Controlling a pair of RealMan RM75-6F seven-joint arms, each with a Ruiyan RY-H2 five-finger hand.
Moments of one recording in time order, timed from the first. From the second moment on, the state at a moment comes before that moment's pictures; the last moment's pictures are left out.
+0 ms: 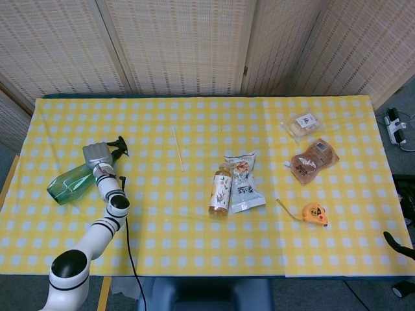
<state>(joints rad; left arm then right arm) -1.14 -2.04 -0.65 -0.23 0.21 0.70 1.21 -0.02 -0.97 0.03 -1.55 -1.50 1.52 0.28</state>
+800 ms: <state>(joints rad) -0.90 -1.72 -0.54 -0.98 0.62 1.14 0.83 -0.05 -0.97 0.01 -1.58 -1.58 1.60 0.29</state>
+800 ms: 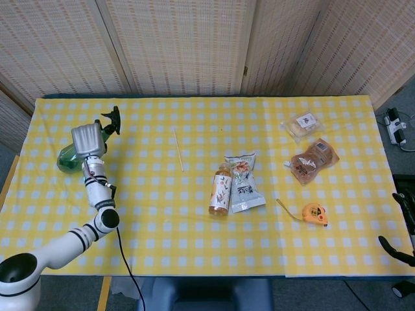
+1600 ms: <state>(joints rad) -0.53 -1.17 -0.65 -1.88 0.53 1.19 0.19 -0.04 -0.98 0.00 -1.58 -1.63 1.60 0.26</state>
